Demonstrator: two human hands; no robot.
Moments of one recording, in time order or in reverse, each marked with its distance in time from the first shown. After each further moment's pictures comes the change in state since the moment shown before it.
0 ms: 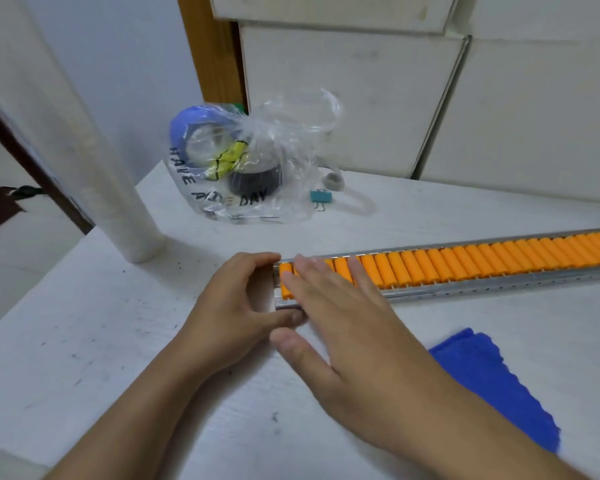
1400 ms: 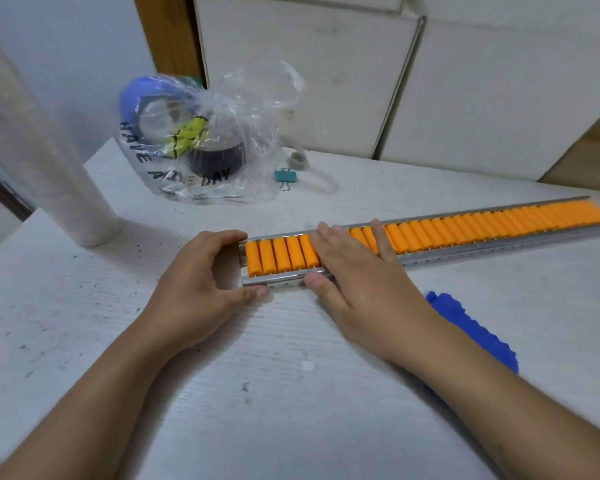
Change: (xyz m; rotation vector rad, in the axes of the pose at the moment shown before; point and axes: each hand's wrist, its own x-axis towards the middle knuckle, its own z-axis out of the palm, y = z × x) left_hand 0.004 -0.003 -0.001 0.101 -0.020 0.042; right_hand -0.003 0.060 0.003 -0.268 0.014 0.160
